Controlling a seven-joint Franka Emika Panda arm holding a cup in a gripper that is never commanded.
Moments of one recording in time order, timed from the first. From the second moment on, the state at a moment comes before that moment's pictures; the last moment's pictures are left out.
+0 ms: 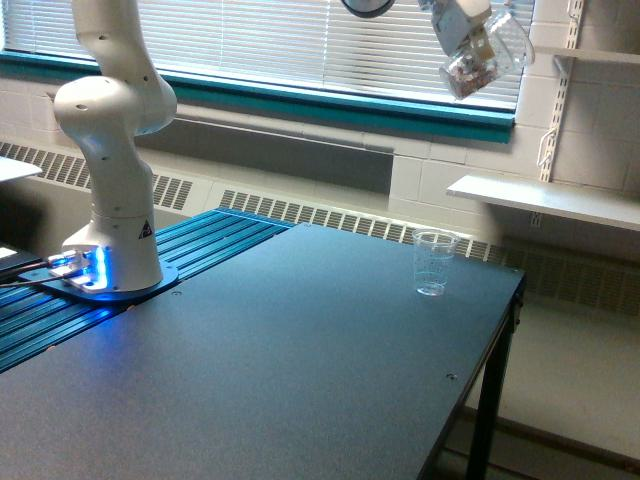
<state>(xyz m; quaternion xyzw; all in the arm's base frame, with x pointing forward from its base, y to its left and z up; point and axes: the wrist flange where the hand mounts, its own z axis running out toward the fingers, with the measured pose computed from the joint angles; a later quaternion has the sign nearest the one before) 0.538 0.150 0.555 -0.94 0.14 -0.31 0.05</state>
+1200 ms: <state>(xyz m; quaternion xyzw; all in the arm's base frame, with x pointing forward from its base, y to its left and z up) 0.477 0.167 0.477 -0.96 0.16 -0.24 0.06</state>
